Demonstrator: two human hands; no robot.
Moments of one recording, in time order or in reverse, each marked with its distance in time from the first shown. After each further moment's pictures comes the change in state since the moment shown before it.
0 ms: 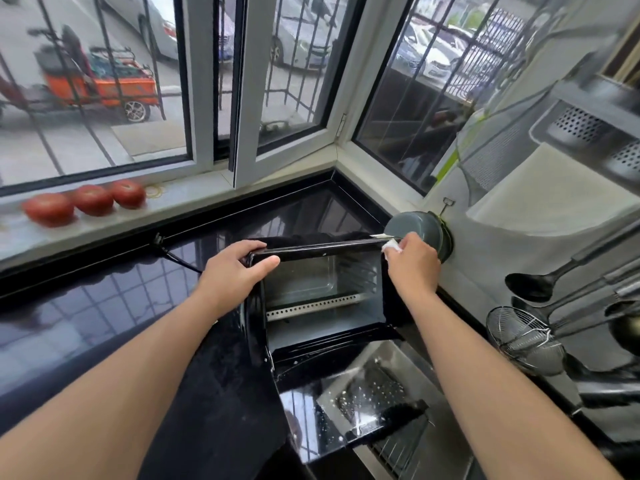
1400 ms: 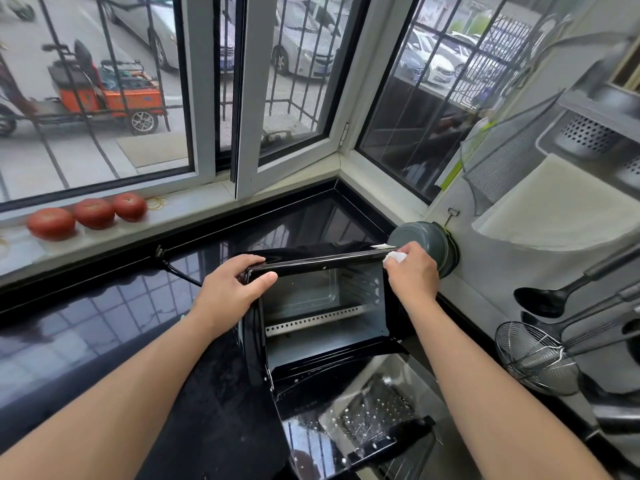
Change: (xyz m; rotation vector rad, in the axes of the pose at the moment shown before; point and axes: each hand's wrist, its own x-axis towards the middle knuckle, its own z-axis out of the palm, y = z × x) left_hand -0.006 0.009 -0.001 -0.059 0.016 0.031; right_hand 0.017 0.001 0.012 0.118 -0.066 0.080
